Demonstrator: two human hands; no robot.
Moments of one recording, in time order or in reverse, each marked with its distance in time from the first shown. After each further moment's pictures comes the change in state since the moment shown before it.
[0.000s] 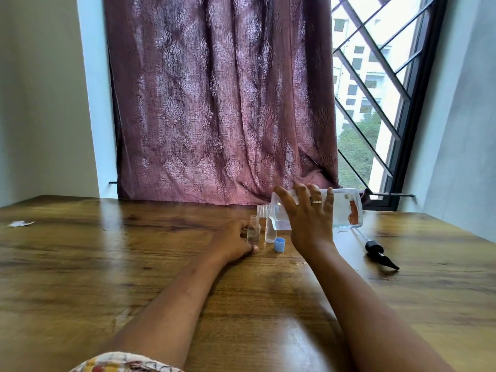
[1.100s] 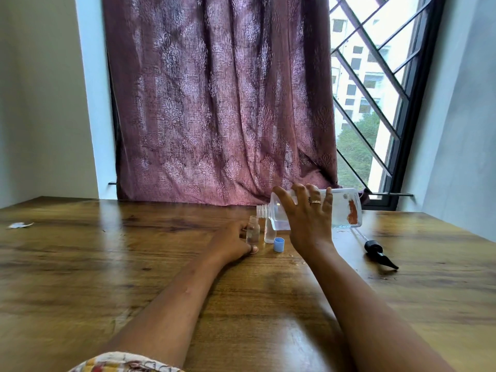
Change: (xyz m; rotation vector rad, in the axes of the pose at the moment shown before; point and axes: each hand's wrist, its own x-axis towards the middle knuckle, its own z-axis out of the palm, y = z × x) left_hand -0.001 -0.001 0.000 -0.038 -0.015 0.005; right_hand 0.000 0.000 -0.003 0.015 -0.008 -0.001
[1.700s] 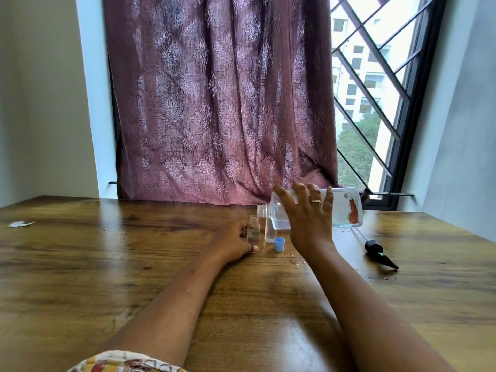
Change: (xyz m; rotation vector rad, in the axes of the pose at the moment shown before) left_hand 0.000 0.001 0.000 0.006 -0.009 -0.010; right_hand 0.001 0.000 -0.001 0.000 -0.003 -0.004
